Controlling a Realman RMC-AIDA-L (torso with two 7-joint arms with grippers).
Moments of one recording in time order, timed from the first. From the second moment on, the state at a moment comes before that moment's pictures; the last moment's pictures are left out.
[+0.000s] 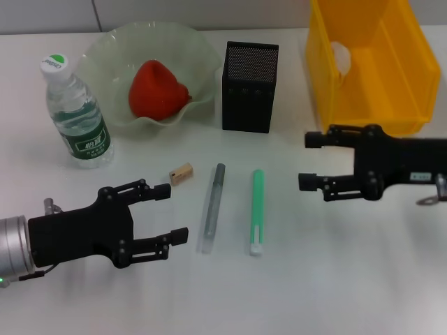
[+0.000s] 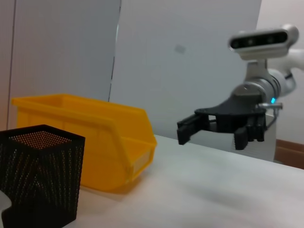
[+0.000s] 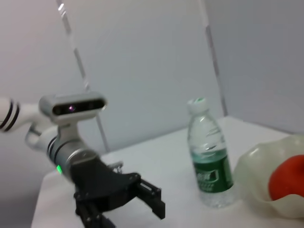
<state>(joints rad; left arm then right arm) -0.39 -2.05 0.70 0.41 1.95 1.66 -0.95 0.59 2.01 -0.65 -0.51 -2.03 -1.71 1.23</state>
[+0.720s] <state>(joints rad) -0.39 -2.06 0.66 0.41 1.92 1.67 -0.89 1.02 2.00 -1.11 -0.70 -2.28 -1.70 1.34</state>
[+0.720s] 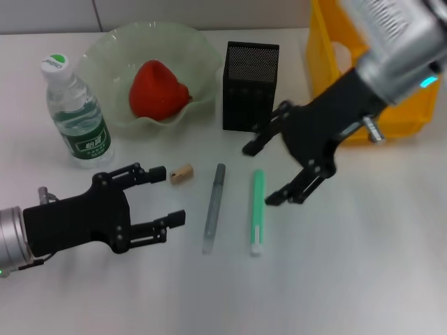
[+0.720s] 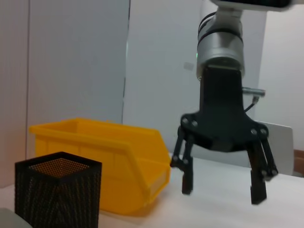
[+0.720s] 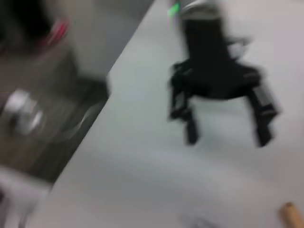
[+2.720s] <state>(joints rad) -0.38 -2.05 0.66 0.40 1.93 1.63 -0.95 1.11 2.09 -1.91 -0.71 -2.20 -1.34 1.05</state>
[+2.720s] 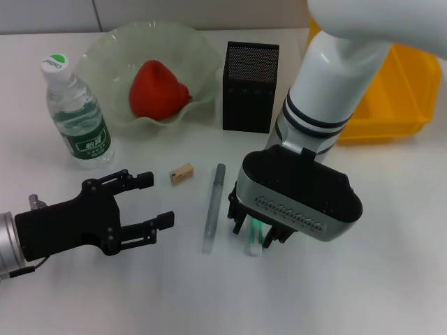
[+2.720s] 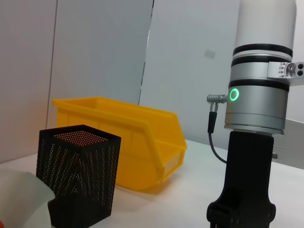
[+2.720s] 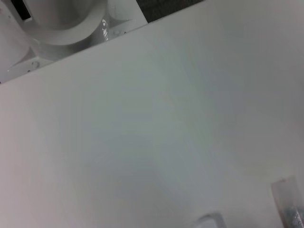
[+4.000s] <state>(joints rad) -0.37 -2.05 0.65 0.40 1.92 1.63 -0.94 1.10 2.09 -1.92 -0.72 -2.20 -1.35 1.05</state>
